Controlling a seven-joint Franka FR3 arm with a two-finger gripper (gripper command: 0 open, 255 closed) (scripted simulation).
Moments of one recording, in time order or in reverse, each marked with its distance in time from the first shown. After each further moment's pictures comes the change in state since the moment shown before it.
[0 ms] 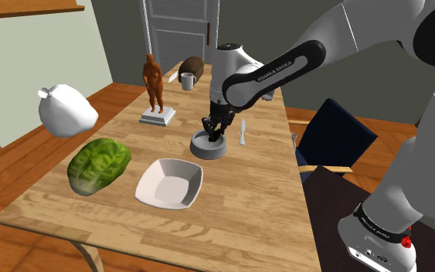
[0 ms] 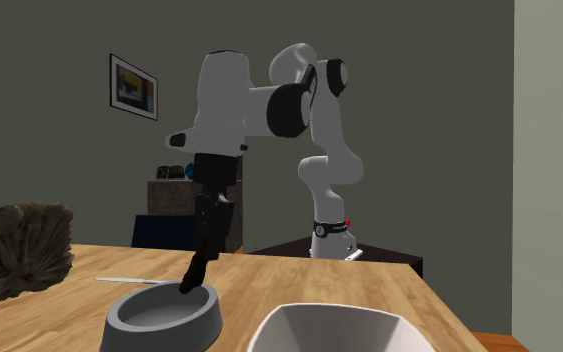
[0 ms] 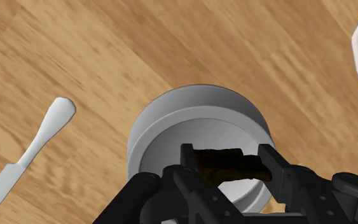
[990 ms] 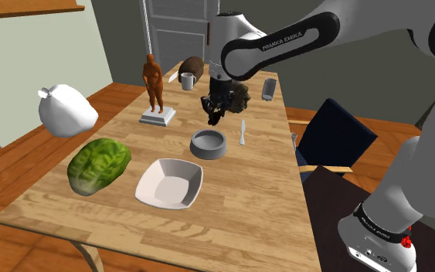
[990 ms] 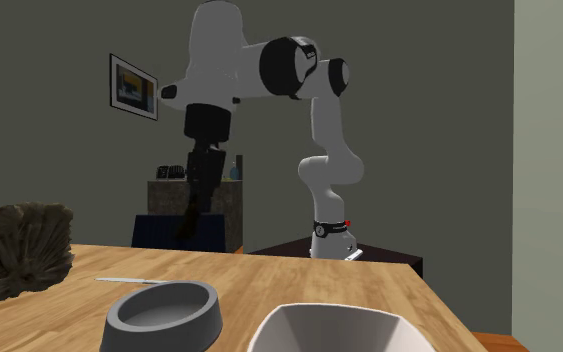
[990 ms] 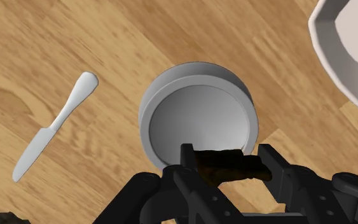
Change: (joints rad) arm -0.009 -0.058 0.000 0.136 0.023 -0.193 -0.038
